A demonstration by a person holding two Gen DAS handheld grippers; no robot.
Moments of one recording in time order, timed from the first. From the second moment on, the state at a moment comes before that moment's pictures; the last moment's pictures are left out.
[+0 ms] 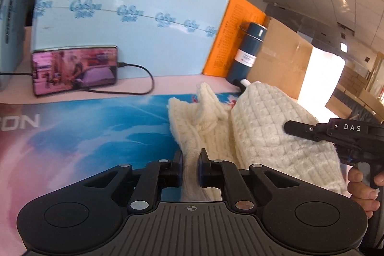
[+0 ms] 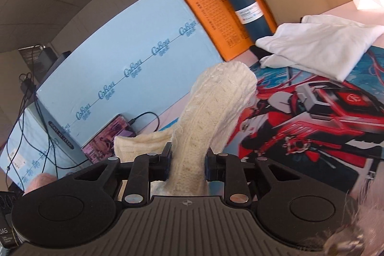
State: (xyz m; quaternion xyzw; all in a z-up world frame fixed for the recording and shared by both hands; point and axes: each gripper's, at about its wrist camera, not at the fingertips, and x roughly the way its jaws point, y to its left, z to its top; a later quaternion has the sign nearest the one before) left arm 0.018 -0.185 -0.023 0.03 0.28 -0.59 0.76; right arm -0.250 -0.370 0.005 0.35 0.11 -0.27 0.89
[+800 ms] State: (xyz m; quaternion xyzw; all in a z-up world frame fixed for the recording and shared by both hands) left arm 0.057 -0.148 -0.042 -0.03 0.34 -0.51 0.79; right arm -0.132 -0.285 0.015 0.17 0.28 -0.26 0.91
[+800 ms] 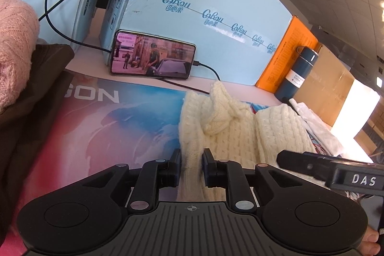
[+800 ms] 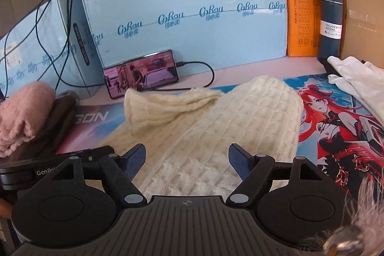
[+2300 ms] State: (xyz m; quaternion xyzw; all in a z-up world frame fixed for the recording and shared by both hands) left arm 0.060 -0.152 -0.049 -0.03 0.36 -0.52 0.77; right arm -0.350 -0.308 -0.008 0.27 0.15 -0.36 0.88
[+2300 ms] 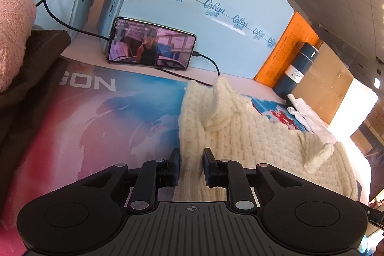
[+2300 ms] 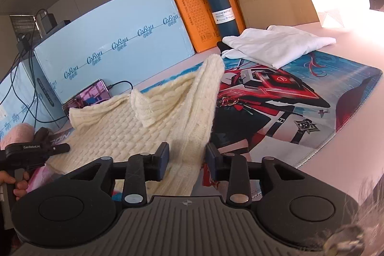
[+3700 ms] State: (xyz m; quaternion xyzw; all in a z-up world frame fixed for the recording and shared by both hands) left arm 0.034 -0.220 -0.015 0.05 0.36 -0.53 0.76; right arm -0.305 -0.248 0.003 0.24 0.25 -0.01 0.94
